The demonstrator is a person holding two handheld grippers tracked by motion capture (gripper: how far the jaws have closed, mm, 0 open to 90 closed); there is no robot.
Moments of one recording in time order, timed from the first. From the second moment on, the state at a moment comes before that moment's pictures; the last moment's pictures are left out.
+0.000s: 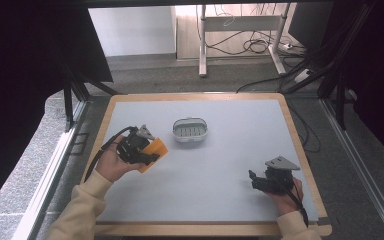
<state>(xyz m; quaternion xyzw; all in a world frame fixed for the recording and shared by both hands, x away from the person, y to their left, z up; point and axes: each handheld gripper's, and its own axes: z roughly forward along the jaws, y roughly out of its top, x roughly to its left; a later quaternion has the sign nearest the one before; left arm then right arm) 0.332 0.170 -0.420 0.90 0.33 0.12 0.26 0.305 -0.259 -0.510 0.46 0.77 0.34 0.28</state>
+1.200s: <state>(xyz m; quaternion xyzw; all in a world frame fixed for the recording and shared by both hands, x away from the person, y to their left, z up) 0.367 0.168 -0.409 0.91 0.31 0.12 0.26 0.306 -0.260 -0.511 0.46 0.77 0.34 0.28</state>
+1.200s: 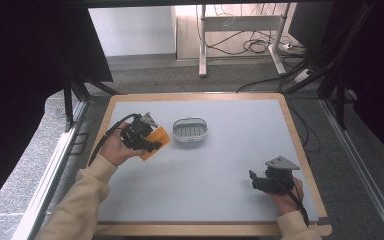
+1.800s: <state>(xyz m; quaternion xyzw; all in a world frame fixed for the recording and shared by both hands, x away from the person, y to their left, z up) 0.385 0.152 -0.396 0.92 0.28 0.13 0.25 0.305 -0.260 -0.510 0.46 0.77 0.34 0.28</state>
